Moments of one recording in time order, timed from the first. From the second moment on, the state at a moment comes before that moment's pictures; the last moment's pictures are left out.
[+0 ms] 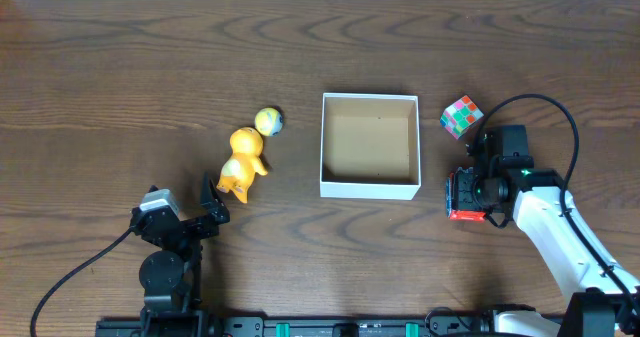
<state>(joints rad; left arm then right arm) 0.00 0.05 0.02 -0.11 -0.14 -0.25 0.03 1.38 0.71 -0.65 -0.01 0.09</state>
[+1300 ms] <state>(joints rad) 0.00 0.05 0.02 -0.11 -0.14 -0.25 0.37 1.39 1.18 -0.73 -0.03 0.18</state>
